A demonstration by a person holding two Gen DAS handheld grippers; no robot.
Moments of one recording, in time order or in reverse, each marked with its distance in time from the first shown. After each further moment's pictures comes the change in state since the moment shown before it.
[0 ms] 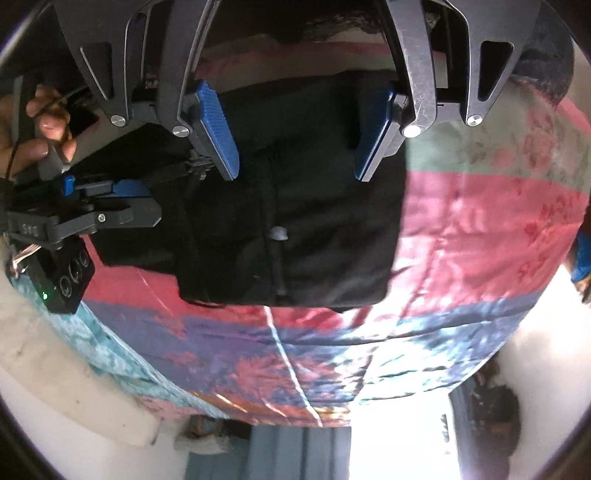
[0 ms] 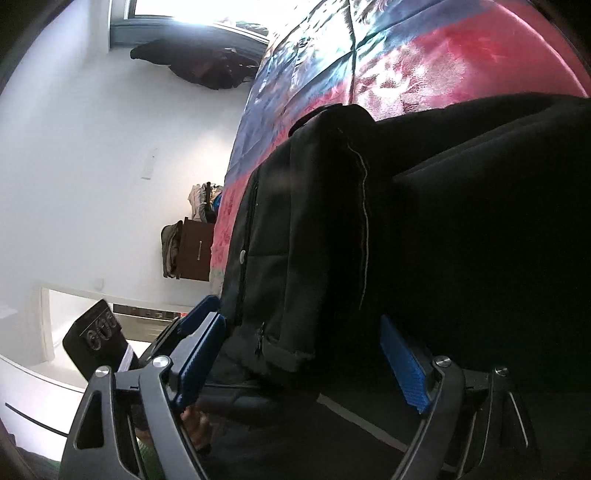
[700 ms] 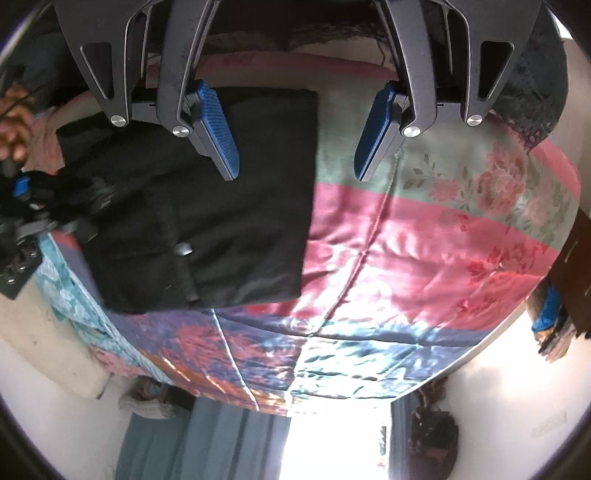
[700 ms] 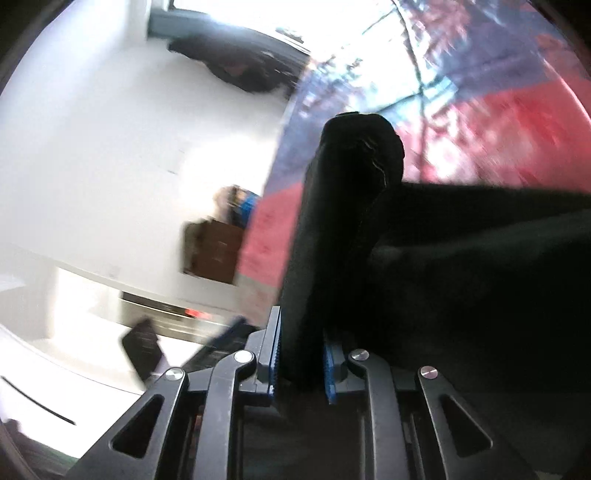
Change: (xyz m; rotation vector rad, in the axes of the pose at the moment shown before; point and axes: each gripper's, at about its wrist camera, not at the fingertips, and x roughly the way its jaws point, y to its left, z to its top) left arm -0.024 0.059 -0.007 -0.219 -0.048 0.067; right arm -0.032 0.063 0.017 -0.103 -0.063 0.101
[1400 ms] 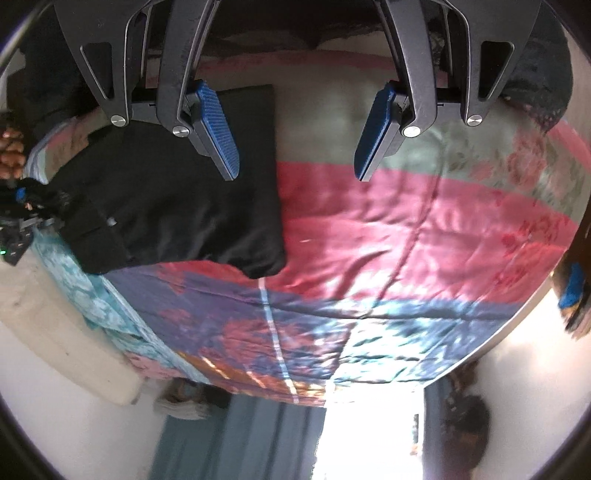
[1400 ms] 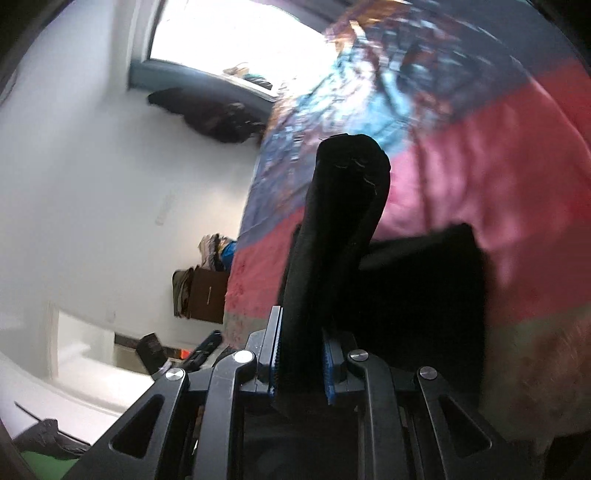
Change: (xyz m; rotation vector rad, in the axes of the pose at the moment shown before) left arm -0.018 -0.058 0.007 0.112 -0.023 -0.107; right arm -0.180 -0.082 -0.013 0.121 -0.153 -0.102
